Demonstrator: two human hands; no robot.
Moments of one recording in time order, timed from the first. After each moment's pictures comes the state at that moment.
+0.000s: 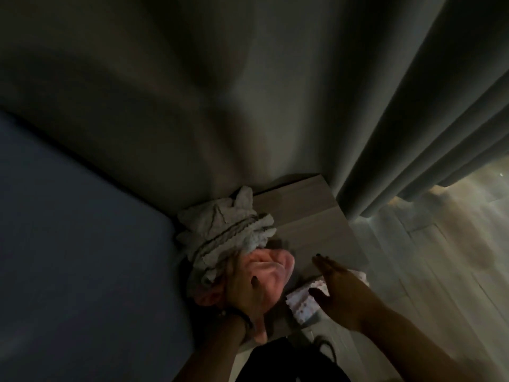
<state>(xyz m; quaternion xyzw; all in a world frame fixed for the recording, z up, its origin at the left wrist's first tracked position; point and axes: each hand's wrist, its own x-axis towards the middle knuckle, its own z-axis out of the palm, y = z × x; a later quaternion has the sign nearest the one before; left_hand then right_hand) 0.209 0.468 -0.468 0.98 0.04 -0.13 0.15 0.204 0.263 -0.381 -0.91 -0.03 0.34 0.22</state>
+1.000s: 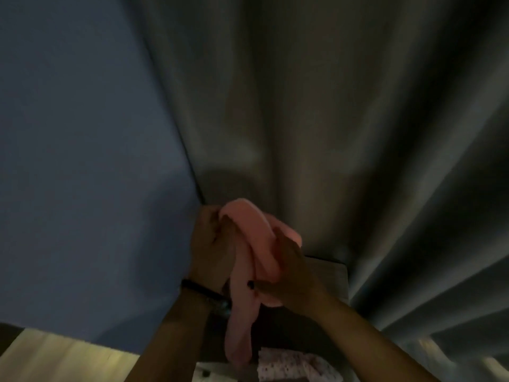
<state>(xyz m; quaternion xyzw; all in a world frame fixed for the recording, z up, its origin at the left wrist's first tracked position) 0.208 0.436 -0.209 0.76 0.24 0.33 0.51 0.270 0.290 -0.266 -0.84 -0.28 0.20 0.42</state>
